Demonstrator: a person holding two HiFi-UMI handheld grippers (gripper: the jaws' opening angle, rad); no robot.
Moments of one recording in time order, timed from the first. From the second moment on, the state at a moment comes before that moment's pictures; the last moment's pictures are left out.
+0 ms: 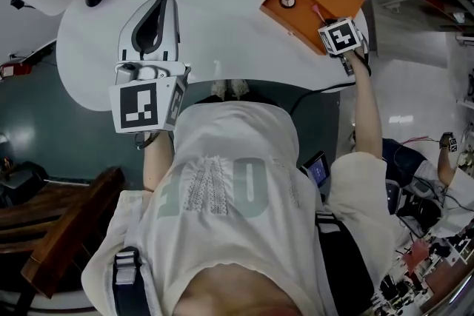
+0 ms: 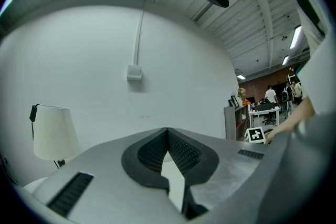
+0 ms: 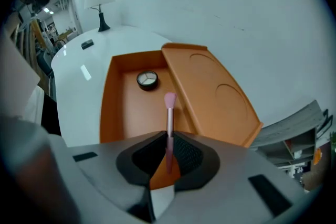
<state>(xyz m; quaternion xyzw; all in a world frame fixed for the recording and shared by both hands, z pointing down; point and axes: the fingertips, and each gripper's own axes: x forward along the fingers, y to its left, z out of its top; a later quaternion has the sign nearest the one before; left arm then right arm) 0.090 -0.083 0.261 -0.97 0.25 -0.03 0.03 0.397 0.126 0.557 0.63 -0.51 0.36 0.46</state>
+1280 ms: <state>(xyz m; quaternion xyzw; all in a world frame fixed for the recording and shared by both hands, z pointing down) 0.092 -0.086 0.254 -0.97 0.25 -0.02 0.03 0.380 0.079 0.478 0.69 -0.54 0.27 0.40</state>
